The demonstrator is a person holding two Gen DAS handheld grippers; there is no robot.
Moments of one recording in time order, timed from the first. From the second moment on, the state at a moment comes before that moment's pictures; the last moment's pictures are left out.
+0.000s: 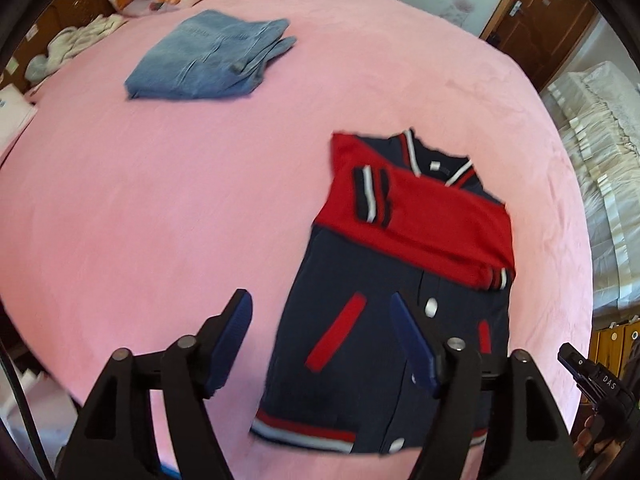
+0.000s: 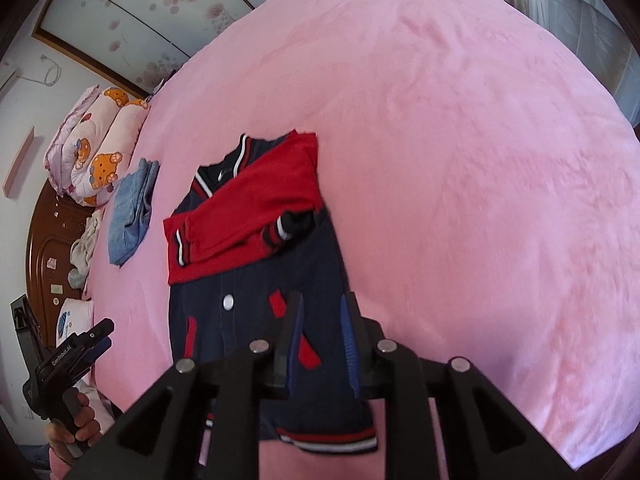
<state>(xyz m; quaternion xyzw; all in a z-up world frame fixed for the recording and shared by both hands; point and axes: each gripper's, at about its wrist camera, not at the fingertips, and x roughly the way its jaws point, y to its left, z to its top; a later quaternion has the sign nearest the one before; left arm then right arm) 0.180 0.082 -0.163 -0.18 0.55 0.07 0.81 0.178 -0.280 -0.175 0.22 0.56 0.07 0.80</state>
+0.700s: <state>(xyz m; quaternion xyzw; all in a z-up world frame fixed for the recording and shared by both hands) 0.084 0.104 -0.308 -0.24 0.69 -0.01 0.68 0.082 -0.269 -0.274 0.26 0.65 0.03 0.71</state>
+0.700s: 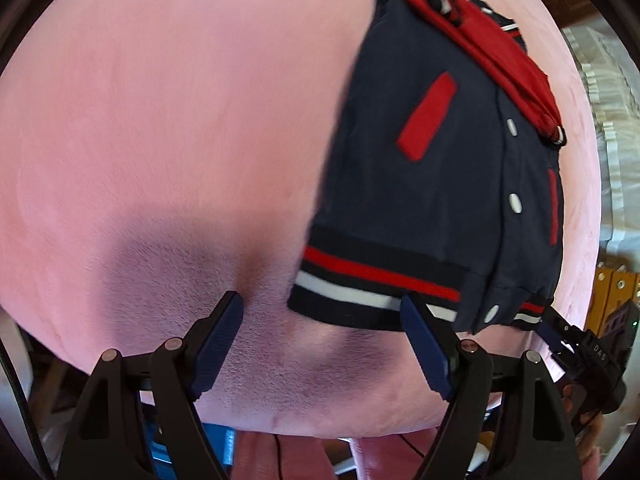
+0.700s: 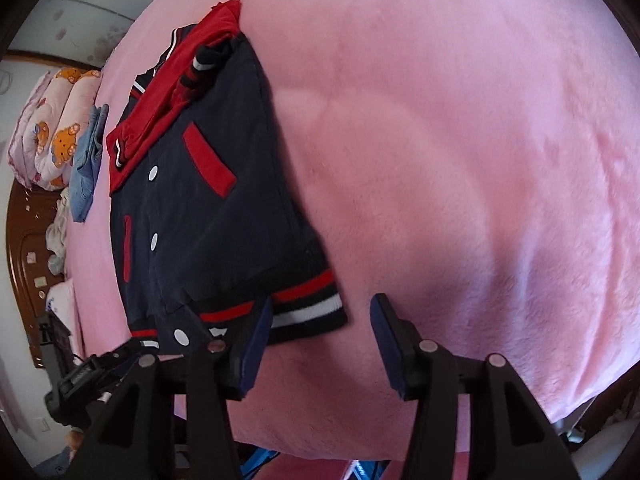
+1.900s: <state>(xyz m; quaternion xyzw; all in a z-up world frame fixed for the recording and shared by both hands) 0.131 0.105 -0.240 -0.29 0.66 -0.11 0.68 0.109 -0.236 -0.197 0.31 0.61 0.08 0.72</state>
